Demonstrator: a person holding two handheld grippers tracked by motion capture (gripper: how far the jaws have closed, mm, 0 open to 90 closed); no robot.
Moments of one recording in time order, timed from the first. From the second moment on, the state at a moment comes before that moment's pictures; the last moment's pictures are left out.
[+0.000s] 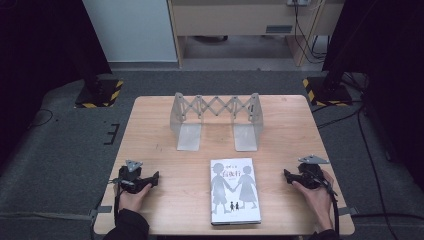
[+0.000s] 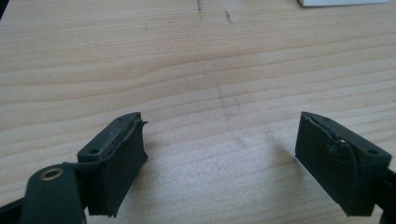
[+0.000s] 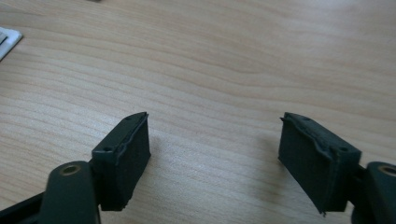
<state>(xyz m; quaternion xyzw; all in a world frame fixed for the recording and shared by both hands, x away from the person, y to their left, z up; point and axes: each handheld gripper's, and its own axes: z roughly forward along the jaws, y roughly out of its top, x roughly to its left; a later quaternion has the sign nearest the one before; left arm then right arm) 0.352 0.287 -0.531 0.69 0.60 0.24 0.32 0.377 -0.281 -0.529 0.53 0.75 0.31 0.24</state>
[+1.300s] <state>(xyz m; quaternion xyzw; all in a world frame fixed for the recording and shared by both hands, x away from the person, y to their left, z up) 0.323 0.220 -0.504 0.71 0.51 0.19 0.44 0.357 -0.254 -0.497 0.48 0.74 0.45 0.17</state>
